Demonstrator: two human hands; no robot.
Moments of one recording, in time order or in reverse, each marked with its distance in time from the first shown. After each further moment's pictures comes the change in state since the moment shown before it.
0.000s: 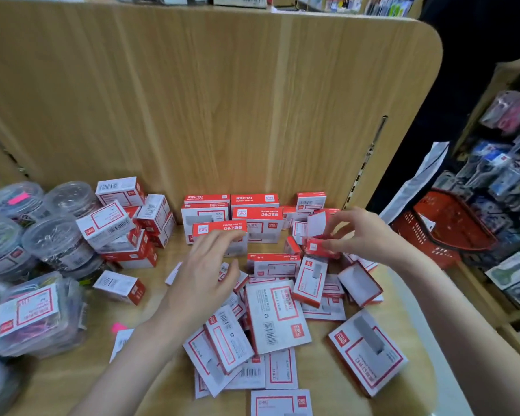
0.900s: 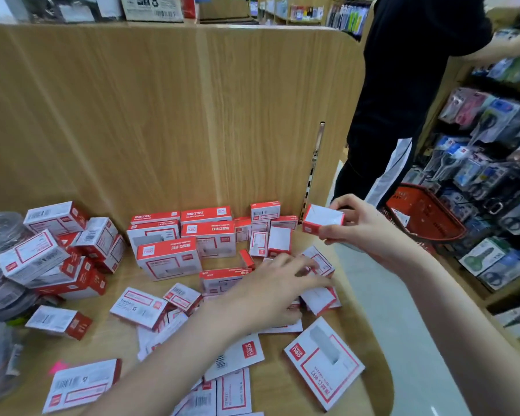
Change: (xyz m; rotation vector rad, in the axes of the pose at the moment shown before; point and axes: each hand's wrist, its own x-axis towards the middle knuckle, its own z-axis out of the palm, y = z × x) left_hand 0.060 0.089 0.084 0.191 -0.559 0.470; right_hand -0.021 0.051 -0.038 0.772 0.097 0.097
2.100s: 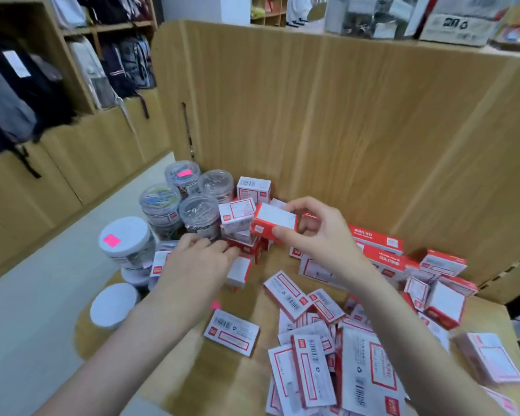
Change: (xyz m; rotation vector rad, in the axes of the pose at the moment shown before) left_hand -0.235 -0.077 -0.051 0.548 0.205 -0.938; right_hand 0.033 -0.072 0.254 -0.071 -0.462 -0.454
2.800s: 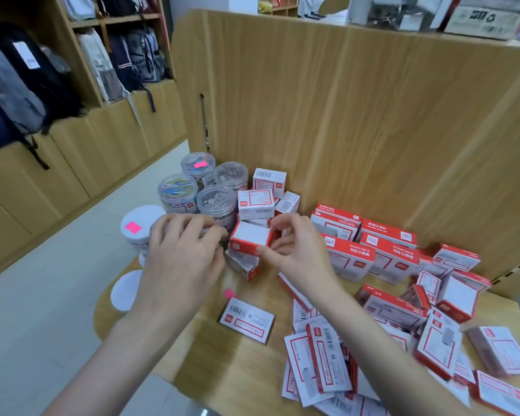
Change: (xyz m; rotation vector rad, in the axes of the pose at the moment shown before) left_hand -0.030 -0.013 -0.014 -0.123 0.381 -0.217; right_hand -0.019 0.005 0.058 -0.150 0.064 0.020
